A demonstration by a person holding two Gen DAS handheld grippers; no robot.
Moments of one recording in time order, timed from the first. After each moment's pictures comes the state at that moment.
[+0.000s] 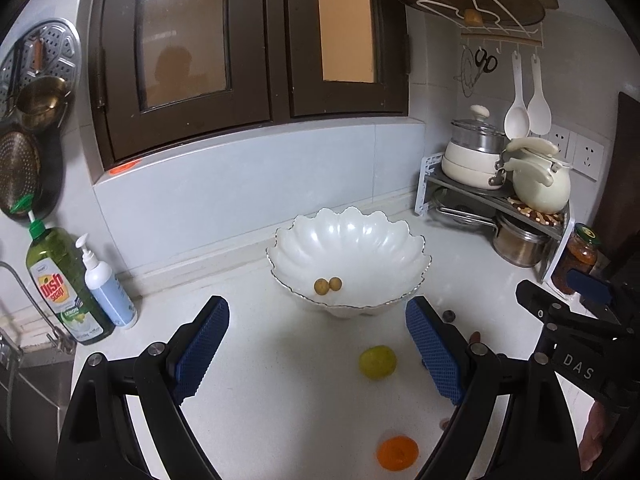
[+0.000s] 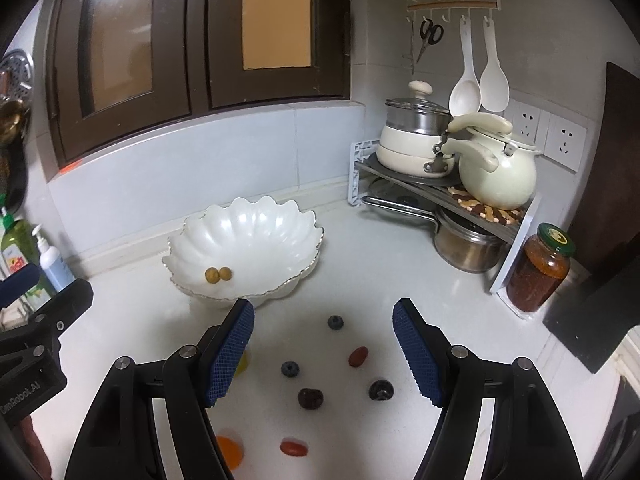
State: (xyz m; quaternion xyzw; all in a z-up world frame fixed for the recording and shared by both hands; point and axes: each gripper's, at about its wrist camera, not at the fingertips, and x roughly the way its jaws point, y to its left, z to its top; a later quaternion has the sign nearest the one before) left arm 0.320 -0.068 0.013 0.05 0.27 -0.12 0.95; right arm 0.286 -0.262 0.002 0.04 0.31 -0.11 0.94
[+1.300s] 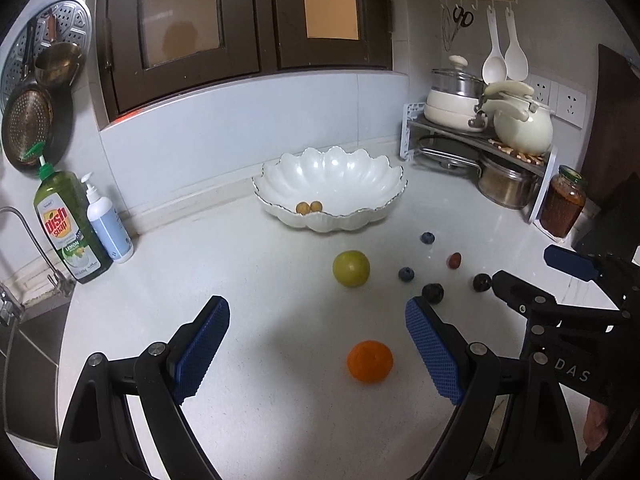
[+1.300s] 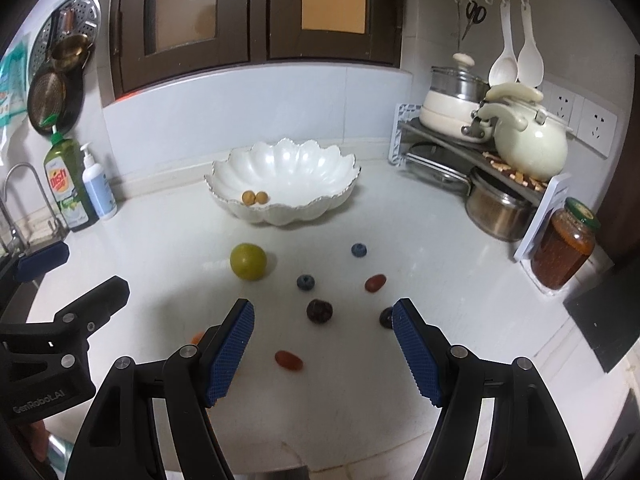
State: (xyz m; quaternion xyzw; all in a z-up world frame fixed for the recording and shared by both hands) left arm 0.240 -0.089 -0.045 0.06 0.32 -0.11 0.94; right arm 0.223 -0.258 -0.053 0.00 0.36 -0.02 0.93
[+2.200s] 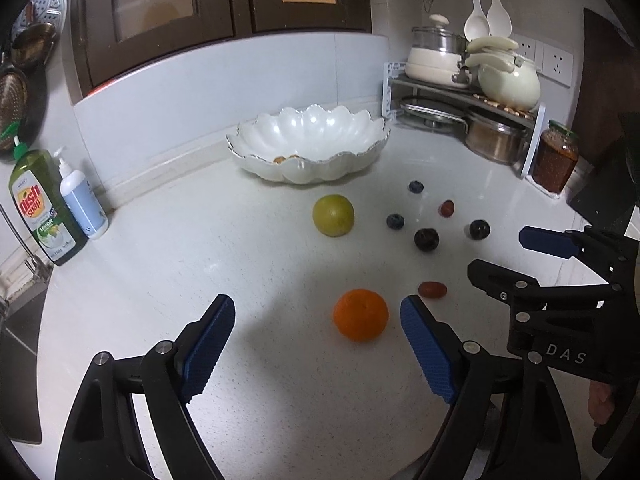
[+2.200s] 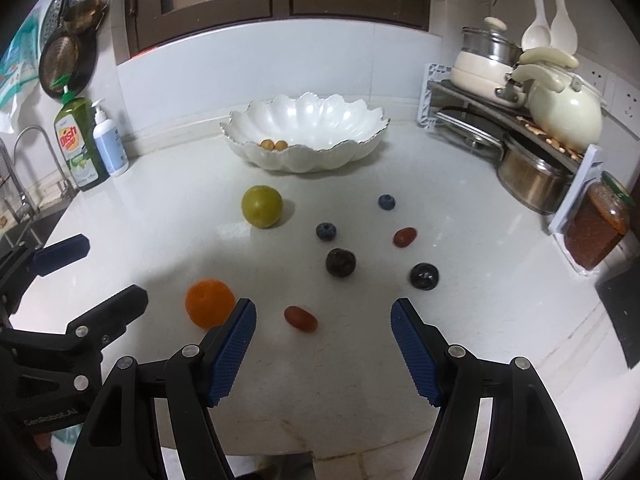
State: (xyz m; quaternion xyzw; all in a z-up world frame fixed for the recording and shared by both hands) left arm 0.238 -0.097 -0.098 0.08 0.36 -0.14 0.92; right arm 0.230 -0.253 -0.104 -0.01 0.41 0.02 0.91
